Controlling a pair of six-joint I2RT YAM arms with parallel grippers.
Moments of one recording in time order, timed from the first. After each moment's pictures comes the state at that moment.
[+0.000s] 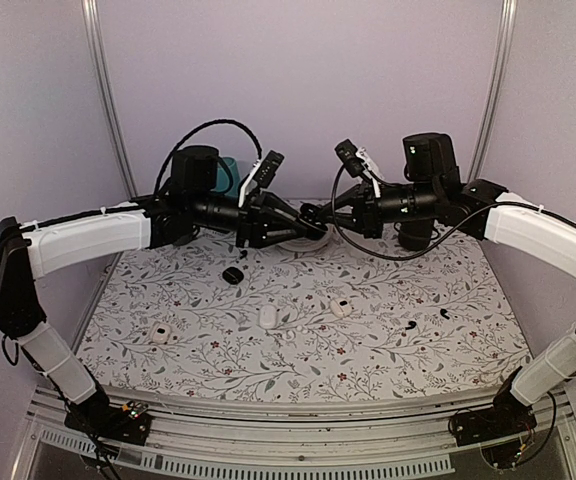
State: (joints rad) left arm -0.70 1.63 1.29 0.11 0.97 -0.03; right arm 0.70 1.48 1.35 -0.25 -0.61 -0.05
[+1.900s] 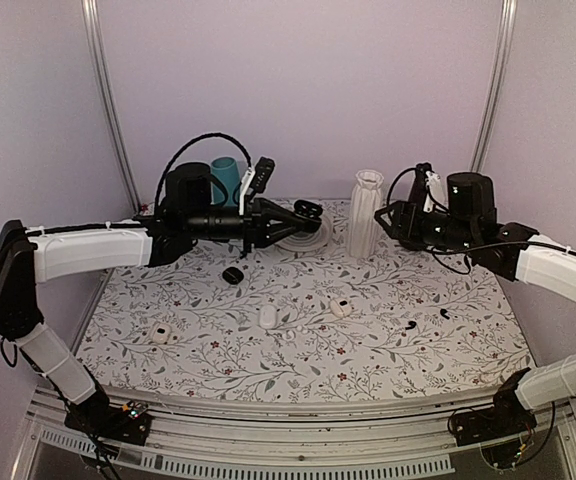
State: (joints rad) left arm -0.69 1.61 1.14 0.36 0.74 -0.12; right arm 0.57 1.23 0.96 -0.08 -0.07 0.46
